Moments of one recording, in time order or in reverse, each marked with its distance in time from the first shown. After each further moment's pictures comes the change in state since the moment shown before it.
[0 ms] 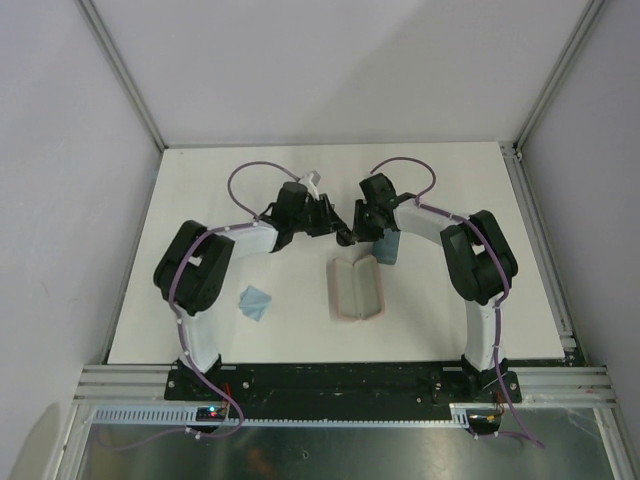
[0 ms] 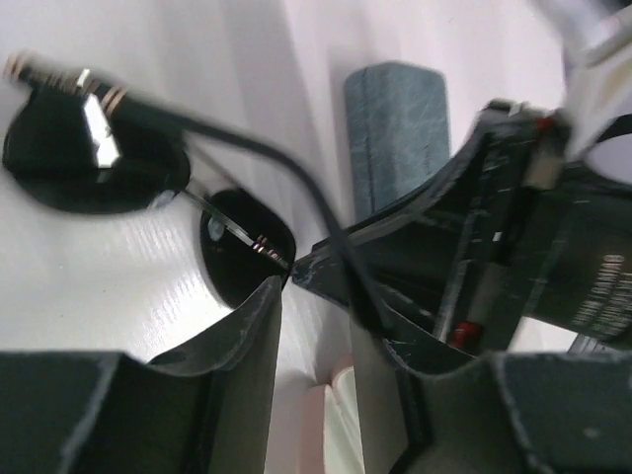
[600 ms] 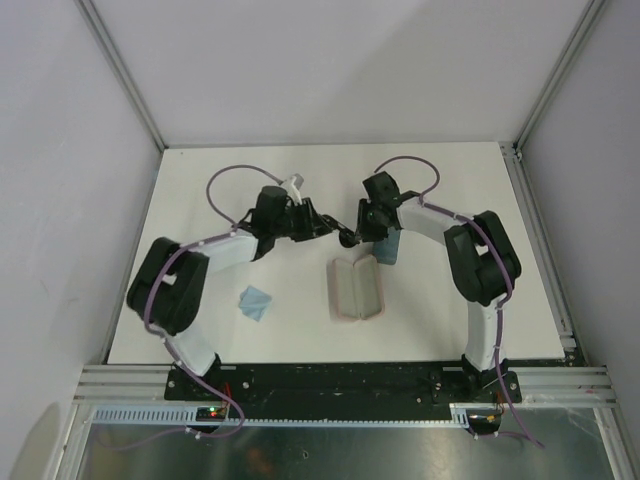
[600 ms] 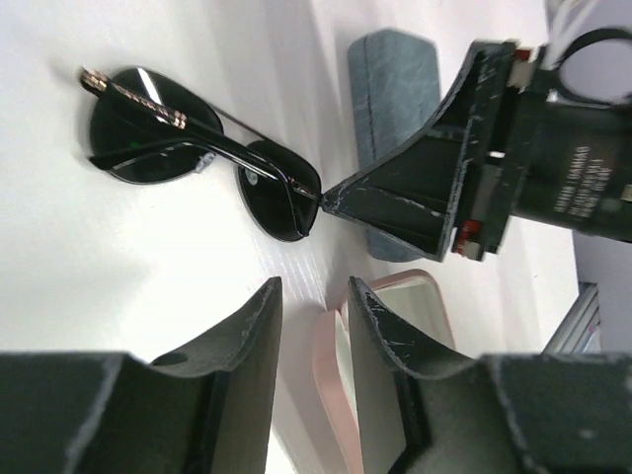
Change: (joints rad) left arm 0.031 -0.116 -0.130 -0.026 0.045 0.037; right arm -0.018 -0.012 0.000 -0.029 0.004 -0.006
